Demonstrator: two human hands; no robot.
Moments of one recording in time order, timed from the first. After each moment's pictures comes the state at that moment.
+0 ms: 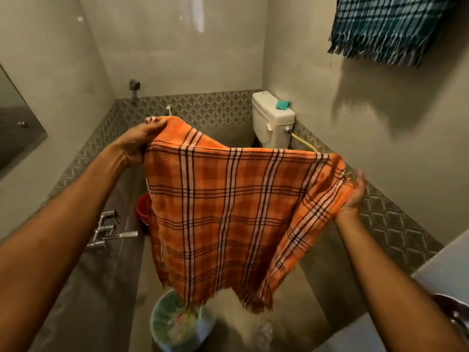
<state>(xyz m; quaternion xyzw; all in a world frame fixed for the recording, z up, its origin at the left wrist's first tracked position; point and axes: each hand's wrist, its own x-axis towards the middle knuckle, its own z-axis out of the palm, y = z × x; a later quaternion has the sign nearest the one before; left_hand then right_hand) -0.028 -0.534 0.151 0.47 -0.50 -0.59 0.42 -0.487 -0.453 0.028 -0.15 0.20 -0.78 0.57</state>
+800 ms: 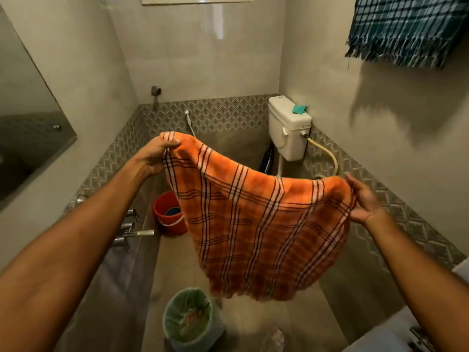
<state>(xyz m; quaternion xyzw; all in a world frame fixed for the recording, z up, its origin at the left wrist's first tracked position) -0.018 -0.528 0.131 0.48 -0.49 -0.58 0.44 -0.518 -0.456 0.018 -0.23 0.43 -0.55 0.67</state>
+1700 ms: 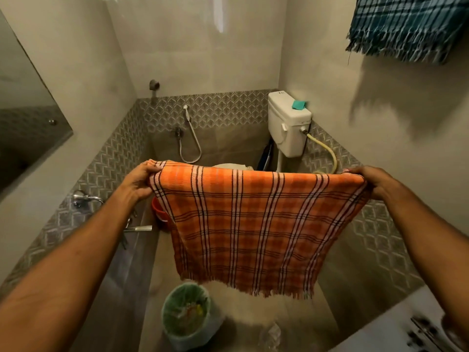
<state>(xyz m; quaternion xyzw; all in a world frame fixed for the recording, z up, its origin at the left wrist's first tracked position) 0.003 -0.505 0.064 0.51 -0.33 -0.60 0.52 -0.564 -0.499 0.050 -0.27 0.68 -0.45 0.51</state>
